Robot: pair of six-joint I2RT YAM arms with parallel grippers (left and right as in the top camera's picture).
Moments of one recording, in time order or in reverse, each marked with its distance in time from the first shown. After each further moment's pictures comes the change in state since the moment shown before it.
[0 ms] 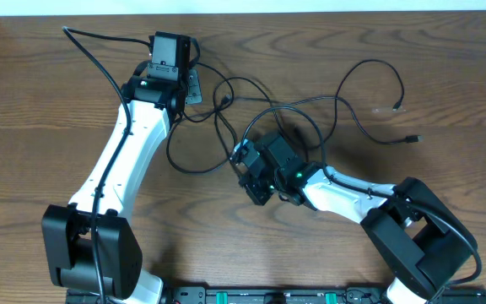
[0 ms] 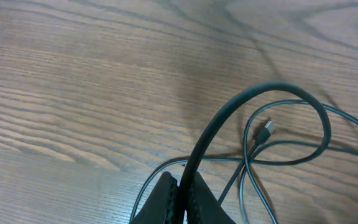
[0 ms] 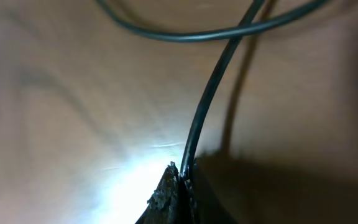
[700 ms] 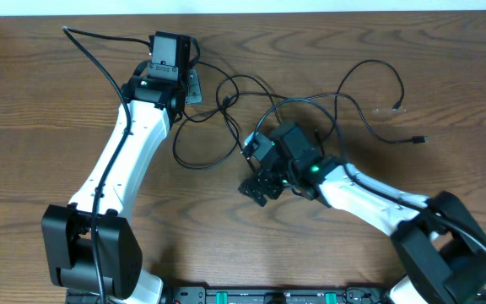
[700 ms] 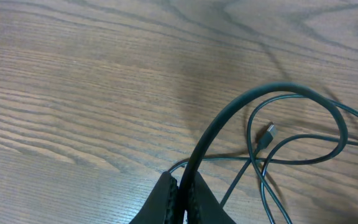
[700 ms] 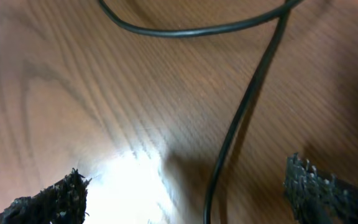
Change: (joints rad) left arm 0.000 0.000 0.000 0.005 0.000 0.000; right arm -0.063 -0.112 -0.004 -0.108 0.023 -0.130
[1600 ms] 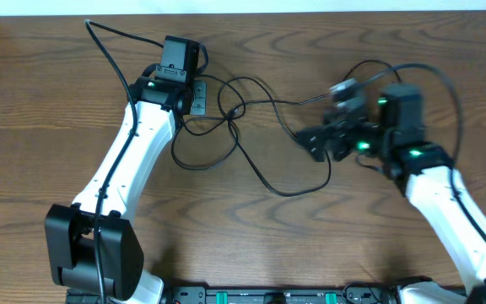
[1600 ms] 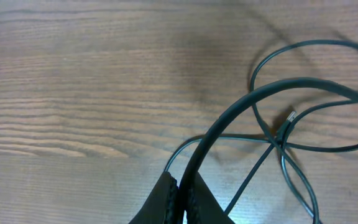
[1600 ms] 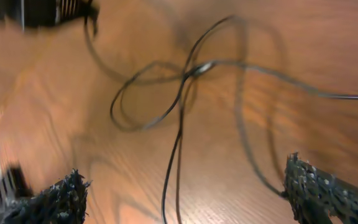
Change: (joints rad) left arm -0.035 0.000 0.000 -0.082 0.000 0.172; right arm -0.464 -0.346 0.000 -0.126 -0.349 0.122
